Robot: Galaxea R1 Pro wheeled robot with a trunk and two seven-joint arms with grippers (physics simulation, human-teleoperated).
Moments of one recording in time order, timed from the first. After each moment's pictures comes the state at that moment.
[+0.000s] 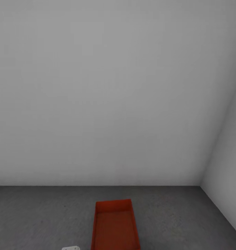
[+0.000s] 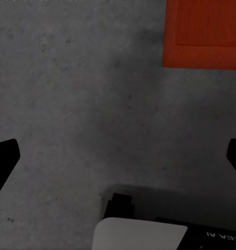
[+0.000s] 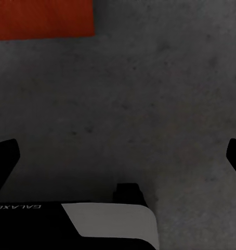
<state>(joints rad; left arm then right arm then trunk) -0.47 -0.01 0.00 0.00 0.10 0.09 0.16 -0.37 0.10 0.53 0.03 -0.49 -0.04 -0.15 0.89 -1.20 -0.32</state>
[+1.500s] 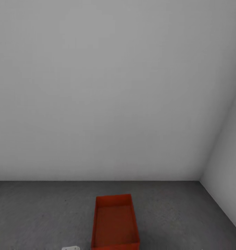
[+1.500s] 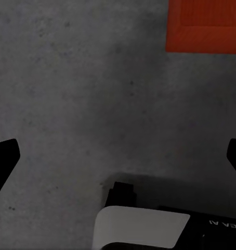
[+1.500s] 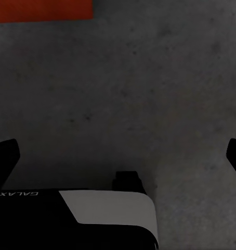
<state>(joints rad) -0.47 -0.01 0.00 0.00 0.10 0.09 0.16 -0.37 0.09 0.53 0.03 -0.49 -0.04 -0.15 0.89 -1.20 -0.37</state>
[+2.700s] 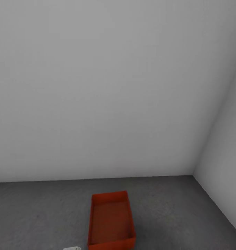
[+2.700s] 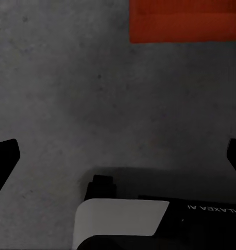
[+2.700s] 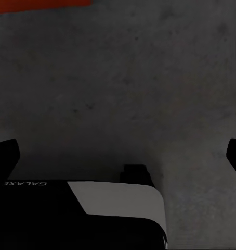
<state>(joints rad) -0.46 0.00 0.00 0.00 0.10 0.09 0.04 -0.37 0.09 0.53 0.03 -0.49 -0.04 -0.11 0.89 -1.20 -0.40</state>
